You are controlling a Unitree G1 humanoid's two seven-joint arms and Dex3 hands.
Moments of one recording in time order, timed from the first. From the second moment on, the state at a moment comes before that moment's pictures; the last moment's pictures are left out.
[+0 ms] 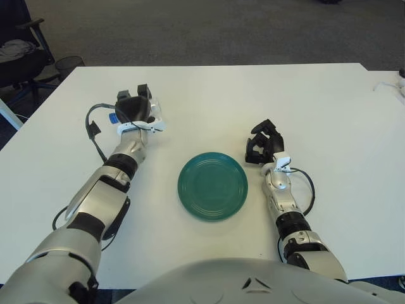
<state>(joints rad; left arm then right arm) -0.71 0.38 -0.44 0.93 0.72 0.14 0.64 -0.24 0.10 -0.05 0.68 -0.06 -0.45 -0.20</state>
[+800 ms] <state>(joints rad) -0.56 0.43 -0.39 0.27 0.80 0.07 0.49 -0.25 0.10 -0.06 0.69 -0.06 -0.45 -0.19</state>
